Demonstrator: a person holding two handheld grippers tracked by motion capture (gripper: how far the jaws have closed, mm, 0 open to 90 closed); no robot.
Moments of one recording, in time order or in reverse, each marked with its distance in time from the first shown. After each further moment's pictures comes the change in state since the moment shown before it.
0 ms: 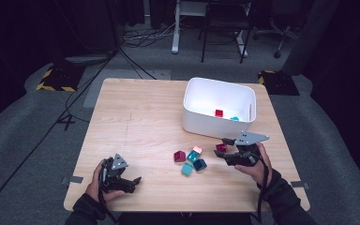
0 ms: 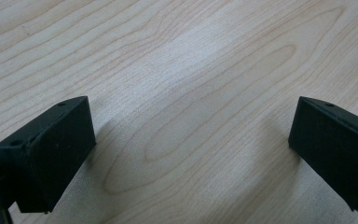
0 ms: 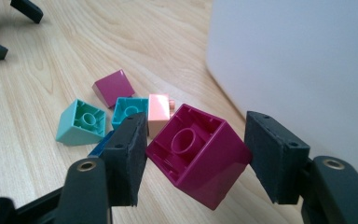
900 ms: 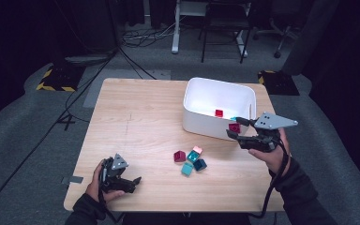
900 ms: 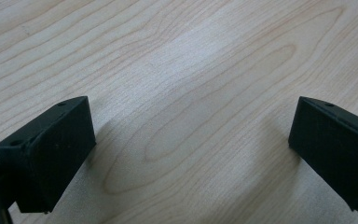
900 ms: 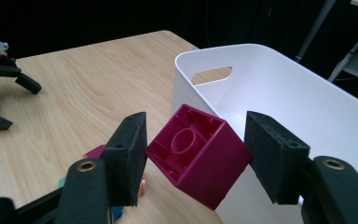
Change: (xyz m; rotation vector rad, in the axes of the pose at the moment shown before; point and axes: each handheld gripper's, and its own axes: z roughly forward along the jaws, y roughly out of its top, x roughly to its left) left arm 0.000 0.000 0.000 0.001 0.002 0.003; right arm -0.010 0.068 -0.063 -0.138 -0.106 -0.027
